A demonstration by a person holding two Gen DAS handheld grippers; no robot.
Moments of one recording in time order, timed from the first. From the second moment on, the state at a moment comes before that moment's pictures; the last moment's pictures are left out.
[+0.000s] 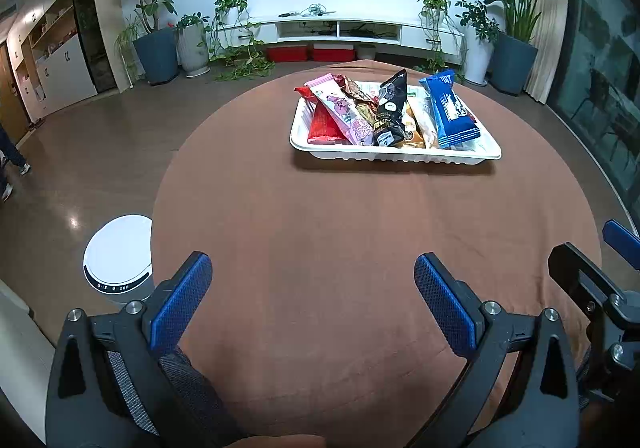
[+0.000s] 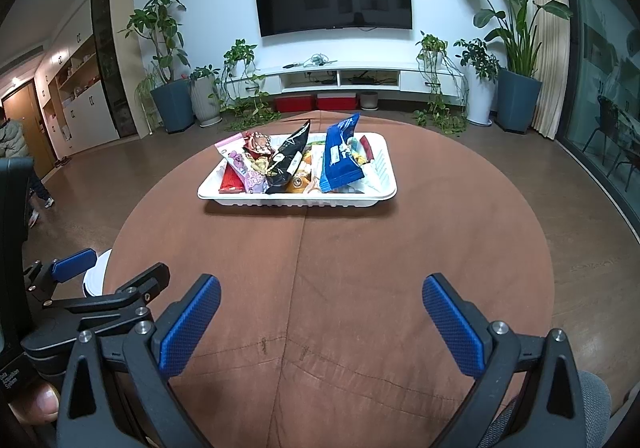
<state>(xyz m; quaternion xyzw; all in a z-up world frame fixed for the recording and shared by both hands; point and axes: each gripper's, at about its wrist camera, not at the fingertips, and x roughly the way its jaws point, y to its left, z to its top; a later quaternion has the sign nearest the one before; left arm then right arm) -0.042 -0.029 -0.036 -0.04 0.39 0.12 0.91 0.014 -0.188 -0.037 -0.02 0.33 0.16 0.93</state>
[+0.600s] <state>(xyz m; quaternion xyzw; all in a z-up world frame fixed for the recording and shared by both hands) -0.043 -0.031 -0.036 -0.03 0.38 0.12 0.91 0.015 -0.192 -0.051 -0.01 0.34 0.16 0.93</state>
